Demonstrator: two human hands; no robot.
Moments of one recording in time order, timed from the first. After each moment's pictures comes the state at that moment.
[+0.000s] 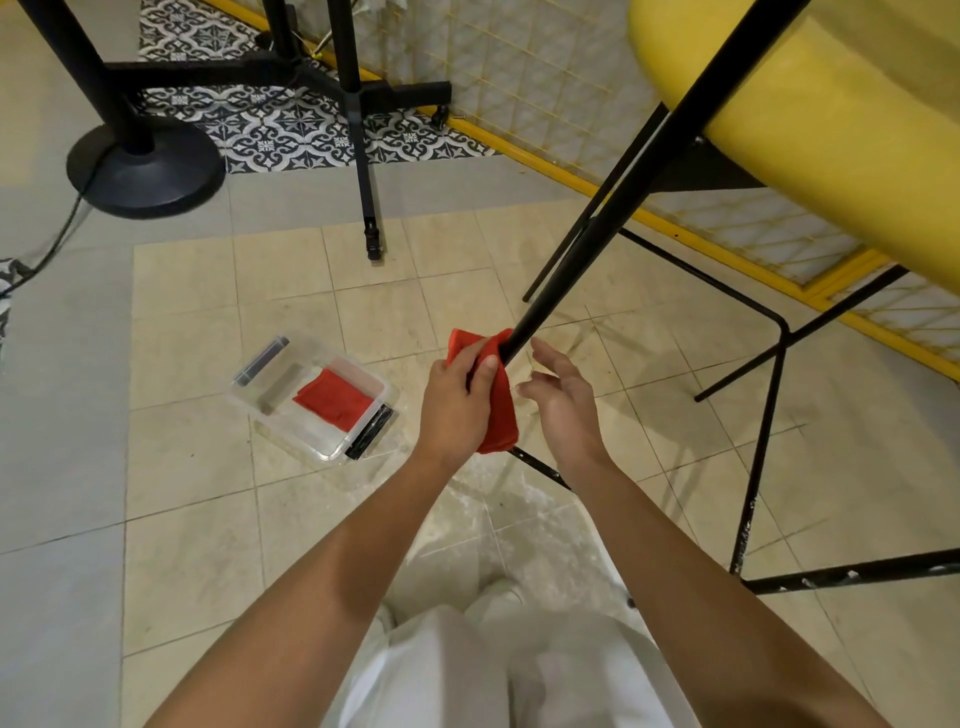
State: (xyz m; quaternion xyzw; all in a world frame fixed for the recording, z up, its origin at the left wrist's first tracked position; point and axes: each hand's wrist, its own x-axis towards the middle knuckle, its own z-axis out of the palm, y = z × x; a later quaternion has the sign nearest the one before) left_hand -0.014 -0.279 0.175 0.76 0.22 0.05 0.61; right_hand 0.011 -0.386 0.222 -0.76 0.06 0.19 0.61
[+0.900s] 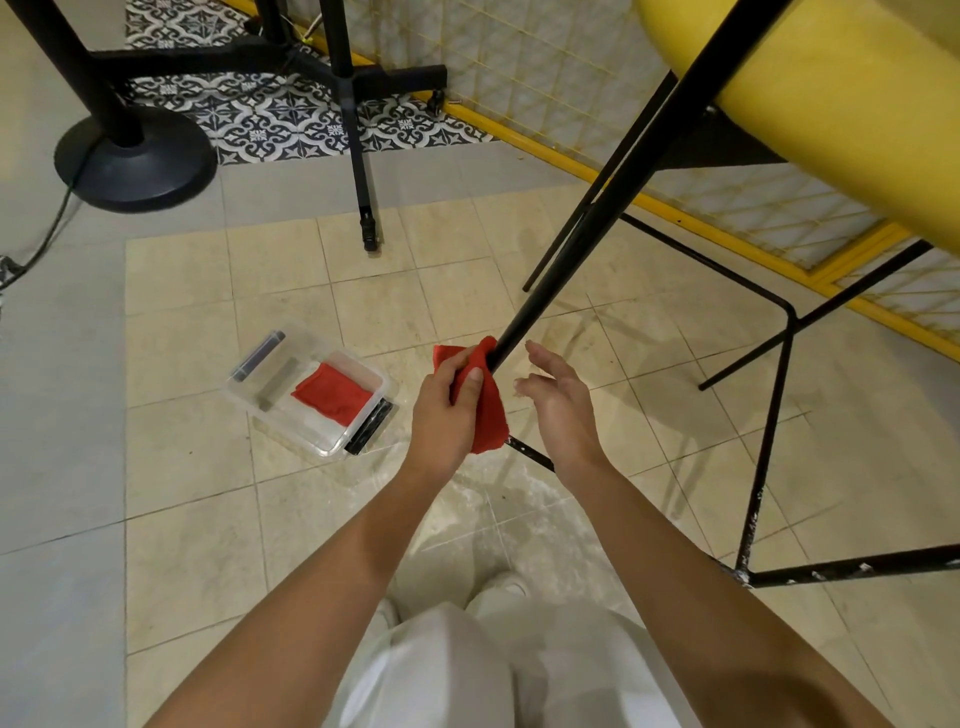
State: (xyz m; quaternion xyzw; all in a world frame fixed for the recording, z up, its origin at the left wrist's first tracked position) left_hand -0.028 -0.279 0.161 0.70 0.25 0.04 0.66; right_hand 0.009 -0.386 0.207 -0.76 0.07 0.20 0.61
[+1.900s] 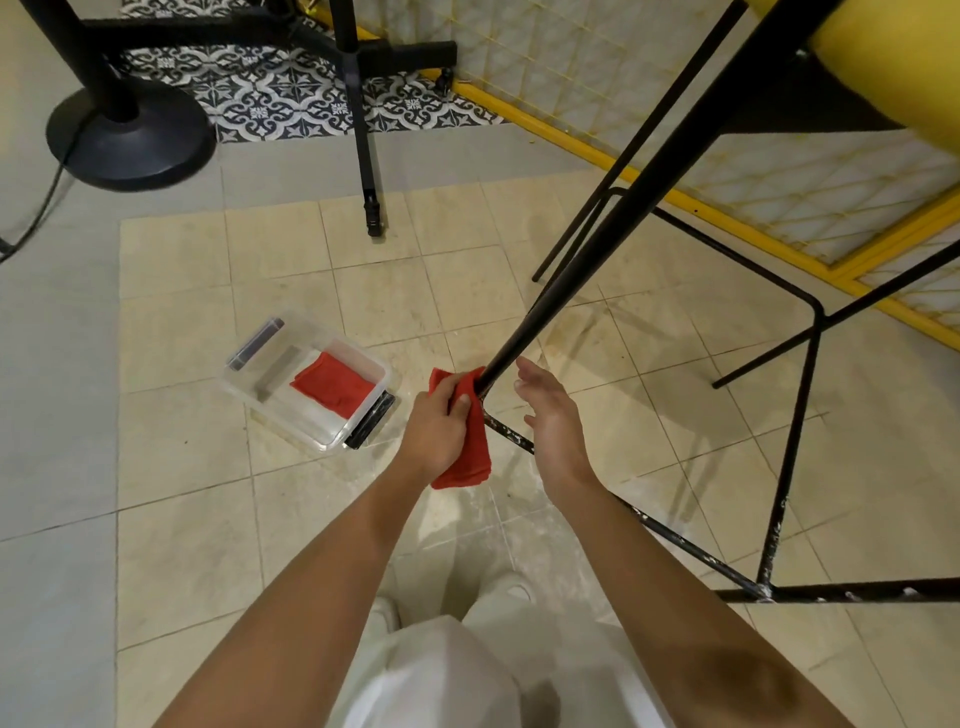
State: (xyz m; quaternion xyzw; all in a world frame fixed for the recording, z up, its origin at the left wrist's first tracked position) left_hand -0.019 -0.259 0.100 0.79 0.24 -0.07 0.57; right_hand 0.006 -0.375 0.171 -0.73 0.11 0.23 0.63
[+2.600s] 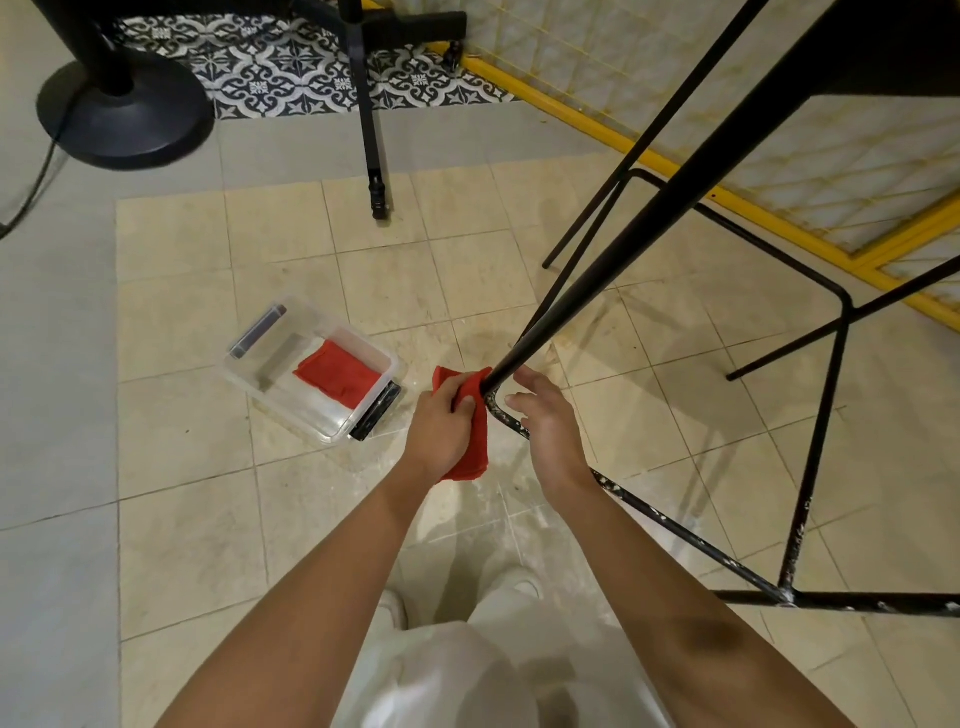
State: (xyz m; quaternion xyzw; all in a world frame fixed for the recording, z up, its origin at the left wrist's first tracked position) left_hand -0.018 -0.255 0.073 0.75 0.27 -0.07 0.60; right_hand 0.007 -0.365 0.146 -0.75 0.10 0.26 0.61
